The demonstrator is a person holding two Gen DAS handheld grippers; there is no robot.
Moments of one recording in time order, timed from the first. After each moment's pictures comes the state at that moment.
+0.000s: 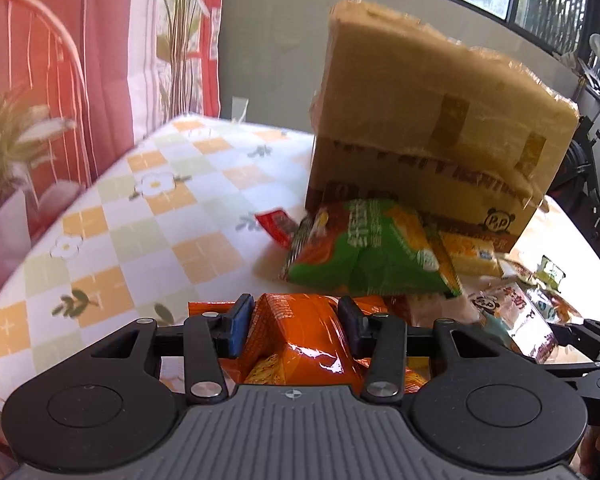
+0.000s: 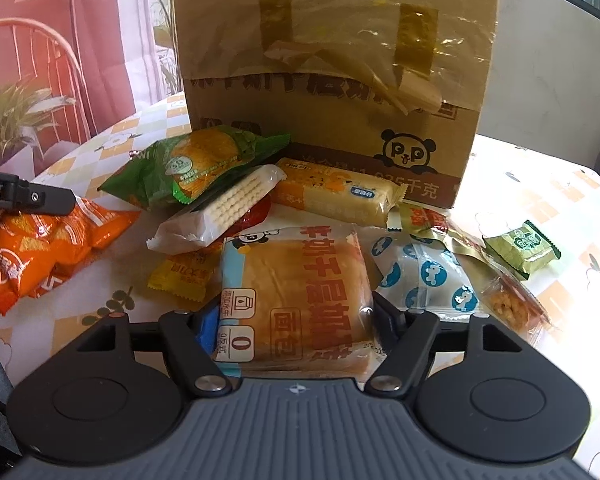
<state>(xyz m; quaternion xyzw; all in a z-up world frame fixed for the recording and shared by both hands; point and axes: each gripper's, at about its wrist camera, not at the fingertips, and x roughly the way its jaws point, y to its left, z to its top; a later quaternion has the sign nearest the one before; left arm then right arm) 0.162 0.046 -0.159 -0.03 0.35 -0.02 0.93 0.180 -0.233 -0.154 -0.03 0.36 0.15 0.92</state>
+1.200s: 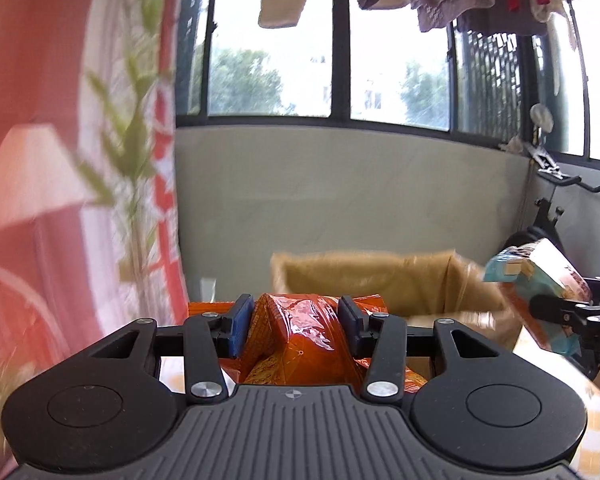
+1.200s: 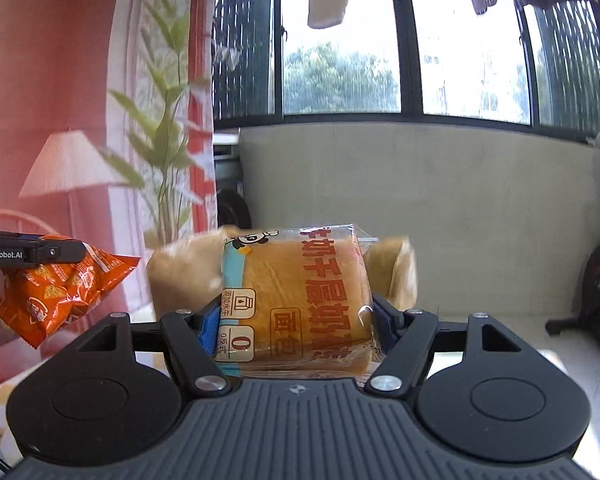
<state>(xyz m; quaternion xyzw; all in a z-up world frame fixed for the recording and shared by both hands) 0.223 0.003 0.005 0.03 0.14 -0.06 0.99 0.227 -0.282 0.029 -0.01 0.12 0.15 0.98</state>
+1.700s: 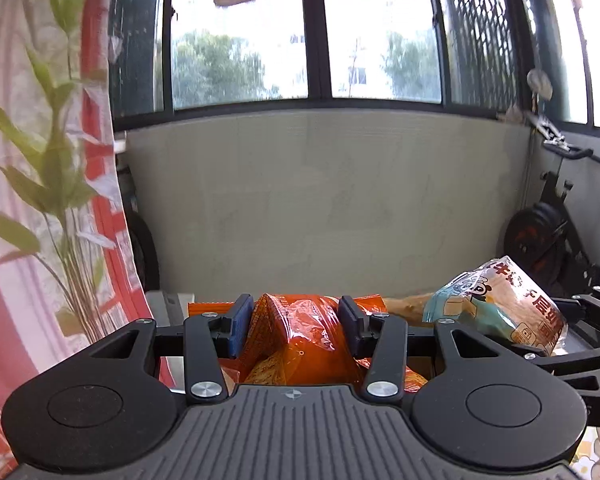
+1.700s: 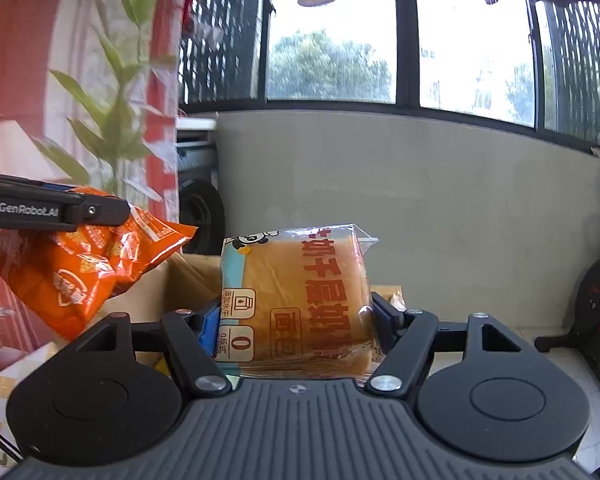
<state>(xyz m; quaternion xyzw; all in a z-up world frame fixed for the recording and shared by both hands) 0.384 -0.078 0.012 0.07 0.18 -0.07 0.98 0.364 -0.280 0.022 -0.03 0.17 0.12 0.98</state>
